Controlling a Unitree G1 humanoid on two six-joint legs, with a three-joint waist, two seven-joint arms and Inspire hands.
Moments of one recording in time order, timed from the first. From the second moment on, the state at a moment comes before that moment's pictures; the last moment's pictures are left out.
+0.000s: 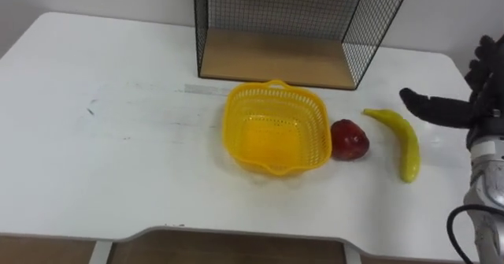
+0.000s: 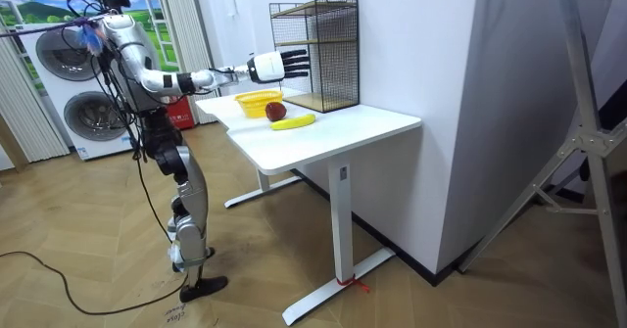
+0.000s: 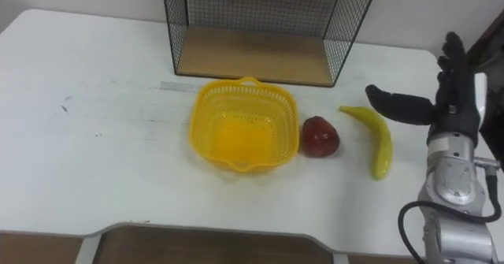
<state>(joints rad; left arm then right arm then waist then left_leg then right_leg) 0.31 0.22 0.23 1.04 0.26 0.04 0.01 -0.11 -0.43 -0.21 0.22 0.14 -0.06 -0.12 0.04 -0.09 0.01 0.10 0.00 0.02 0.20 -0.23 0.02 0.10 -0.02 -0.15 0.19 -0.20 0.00</state>
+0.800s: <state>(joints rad) 0.27 0.23 0.21 1.05 0.26 0.04 0.01 -0.14 -0.50 -0.17 0.27 -0.01 -0.06 0.10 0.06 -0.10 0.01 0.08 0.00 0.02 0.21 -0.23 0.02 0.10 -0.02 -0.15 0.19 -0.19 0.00</state>
